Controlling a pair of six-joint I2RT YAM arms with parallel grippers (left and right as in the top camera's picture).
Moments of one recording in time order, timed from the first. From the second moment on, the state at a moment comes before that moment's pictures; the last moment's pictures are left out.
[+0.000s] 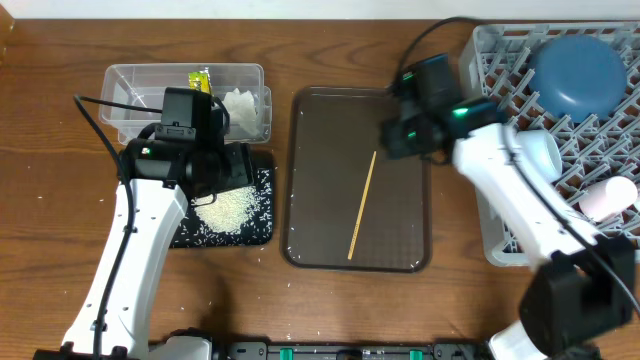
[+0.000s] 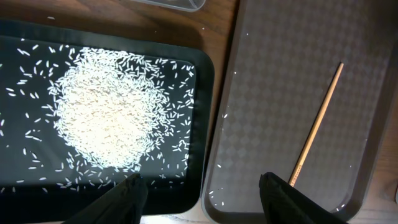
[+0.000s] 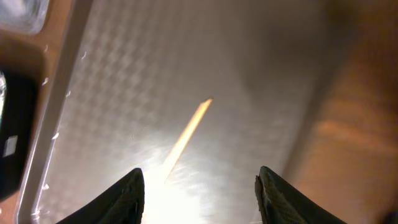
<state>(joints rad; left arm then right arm) -0.10 1.38 1.21 -1.02 0.19 -0.32 0.41 1.76 1.43 -0.81 -0.09 0.20</state>
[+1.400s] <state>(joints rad) -0.10 1.38 1.21 -1.02 0.19 -0.32 0.27 1.65 1.52 -0.91 0.03 0.11</state>
